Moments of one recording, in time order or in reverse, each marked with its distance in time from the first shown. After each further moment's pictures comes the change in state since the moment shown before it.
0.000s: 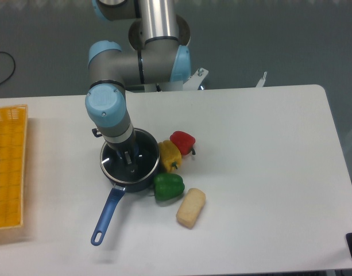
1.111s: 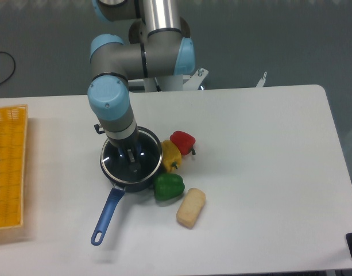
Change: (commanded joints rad) arm 0.061 0.043 0.041 -0.003 -0.011 0.012
